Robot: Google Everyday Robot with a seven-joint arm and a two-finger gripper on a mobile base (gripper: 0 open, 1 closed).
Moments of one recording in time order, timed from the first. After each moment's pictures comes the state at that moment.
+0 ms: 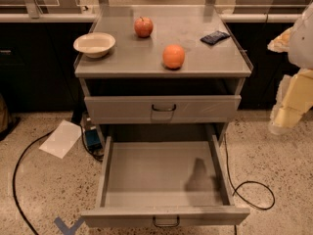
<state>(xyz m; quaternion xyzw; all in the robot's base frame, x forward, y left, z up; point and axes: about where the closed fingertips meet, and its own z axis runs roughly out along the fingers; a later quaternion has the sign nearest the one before) 0.438 -0.217 0.976 -0.60 0.78 -0.03 0.16</state>
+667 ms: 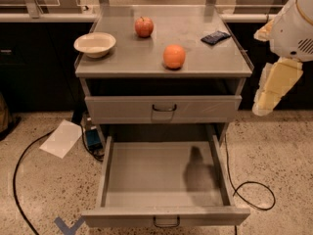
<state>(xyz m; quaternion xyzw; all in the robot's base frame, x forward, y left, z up) 0.488 -0.215 0.968 -0.61 0.77 -0.05 0.18</state>
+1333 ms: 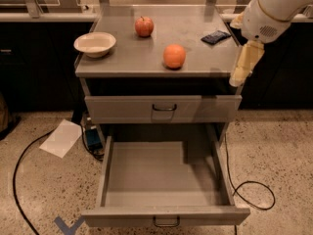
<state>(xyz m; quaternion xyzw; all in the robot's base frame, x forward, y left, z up) 0.610 -0.210 0.939 -0.64 0.74 -0.04 0.21</state>
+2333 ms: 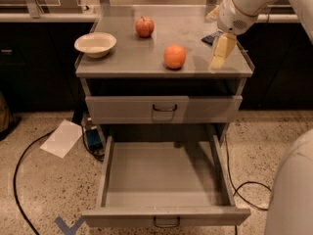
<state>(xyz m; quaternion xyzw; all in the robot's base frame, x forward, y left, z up) 0.692 -0.164 0.925 -0.68 0.69 -0.02 0.25</state>
